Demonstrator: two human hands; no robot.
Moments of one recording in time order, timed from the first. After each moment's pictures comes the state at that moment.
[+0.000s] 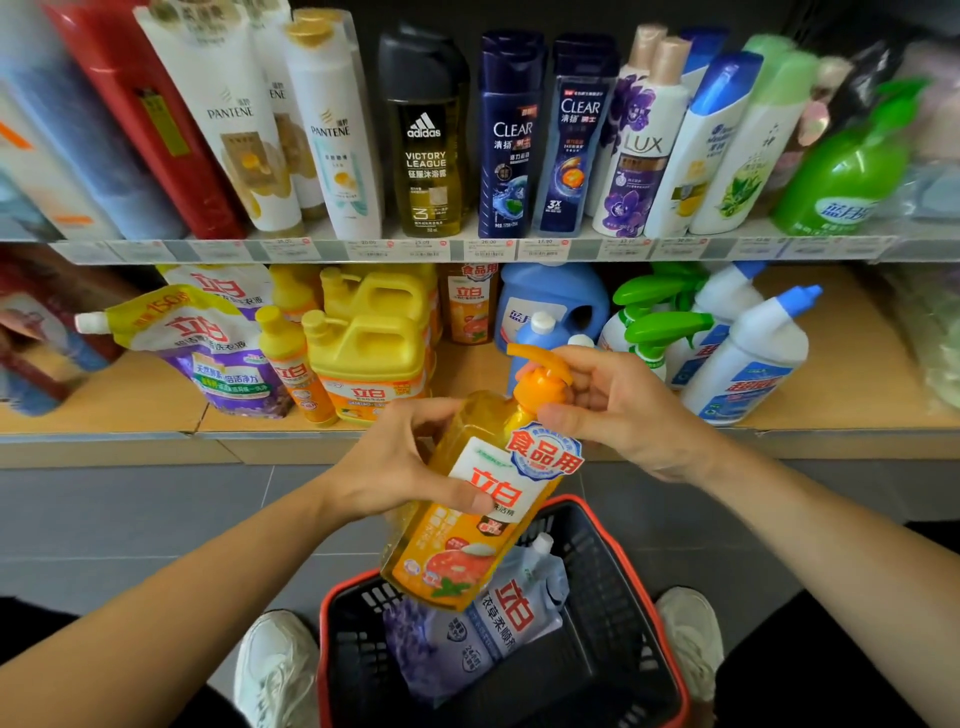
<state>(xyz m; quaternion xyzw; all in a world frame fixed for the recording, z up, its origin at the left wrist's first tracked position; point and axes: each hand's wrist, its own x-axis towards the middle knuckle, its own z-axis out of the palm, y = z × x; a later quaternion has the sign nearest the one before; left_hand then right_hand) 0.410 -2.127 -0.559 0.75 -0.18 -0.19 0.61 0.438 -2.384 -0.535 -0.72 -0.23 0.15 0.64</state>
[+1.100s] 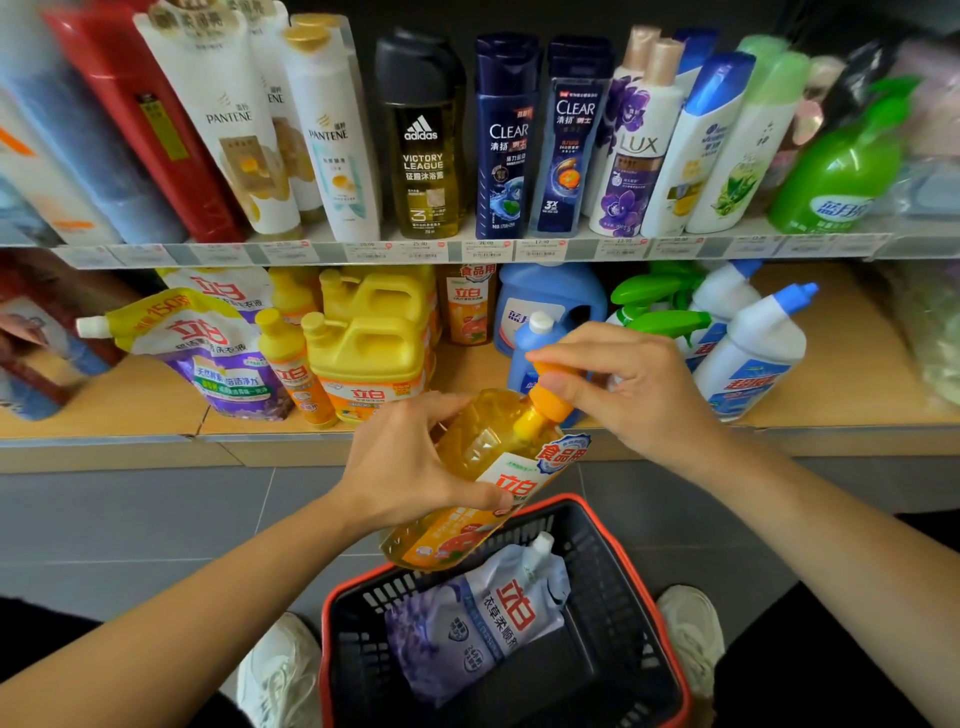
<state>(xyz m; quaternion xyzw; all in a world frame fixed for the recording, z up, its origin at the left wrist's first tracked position) 0.400 -2.143 -0.554 0.92 -0.11 -0.03 0.37 0.437 -2.383 -0.519 -0.82 -0.31 -0.12 0.46</state>
